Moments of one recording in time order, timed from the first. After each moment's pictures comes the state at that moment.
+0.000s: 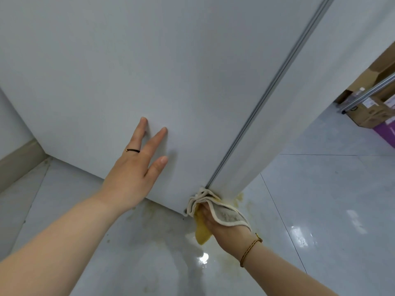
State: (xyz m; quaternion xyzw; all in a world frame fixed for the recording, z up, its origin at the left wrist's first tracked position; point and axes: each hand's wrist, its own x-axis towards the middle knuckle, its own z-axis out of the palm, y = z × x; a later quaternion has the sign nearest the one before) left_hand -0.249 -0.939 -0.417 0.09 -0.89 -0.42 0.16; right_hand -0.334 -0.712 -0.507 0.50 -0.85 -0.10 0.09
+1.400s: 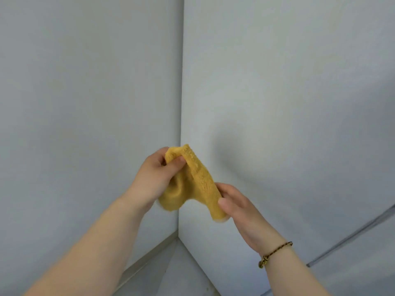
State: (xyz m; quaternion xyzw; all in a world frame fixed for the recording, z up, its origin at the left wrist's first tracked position) left_hand -0.113 -1.043 0.287 0.32 -0.67 -0.58 0.34; right_hand -0.243 -0.918 0.246 0.39 -0.57 0.56 -0.45
